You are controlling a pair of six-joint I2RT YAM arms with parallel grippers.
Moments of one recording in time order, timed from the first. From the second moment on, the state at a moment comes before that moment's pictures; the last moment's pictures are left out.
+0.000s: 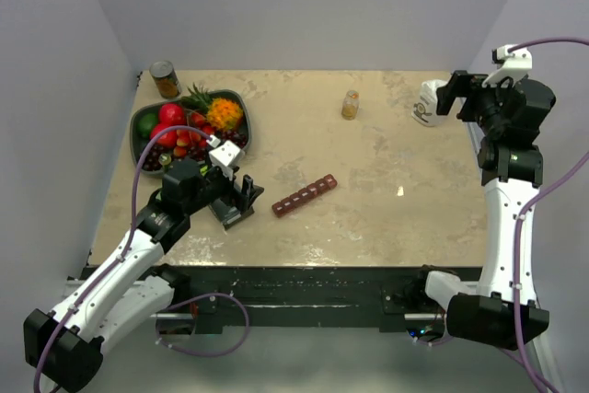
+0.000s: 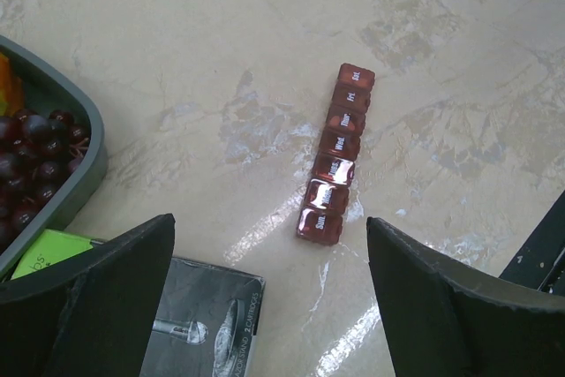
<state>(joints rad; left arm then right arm) -0.47 0.79 0.61 -0.15 0.27 0.01 -0.24 1.09 1.32 -0.40 -0.26 0.03</state>
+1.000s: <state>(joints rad) -0.47 0.84 0.60 -0.14 0.28 0.04 0.47 1.73 1.17 -0.64 -0.66 -1.33</state>
